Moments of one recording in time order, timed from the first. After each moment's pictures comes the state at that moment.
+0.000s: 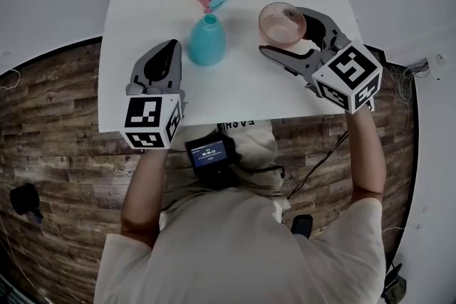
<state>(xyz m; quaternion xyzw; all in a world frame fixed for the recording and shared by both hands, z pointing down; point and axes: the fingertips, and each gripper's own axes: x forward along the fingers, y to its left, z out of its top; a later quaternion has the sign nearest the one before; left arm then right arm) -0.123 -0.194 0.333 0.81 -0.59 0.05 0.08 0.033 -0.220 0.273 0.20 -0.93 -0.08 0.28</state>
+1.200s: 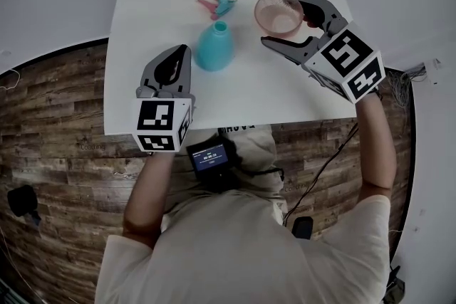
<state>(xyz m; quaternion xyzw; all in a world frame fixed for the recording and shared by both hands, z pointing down) -0.117 -0.194 0.332 0.81 -0.58 0.05 0.07 0.011 -0.237 0.252 0.19 -0.89 -0.15 0.38</state>
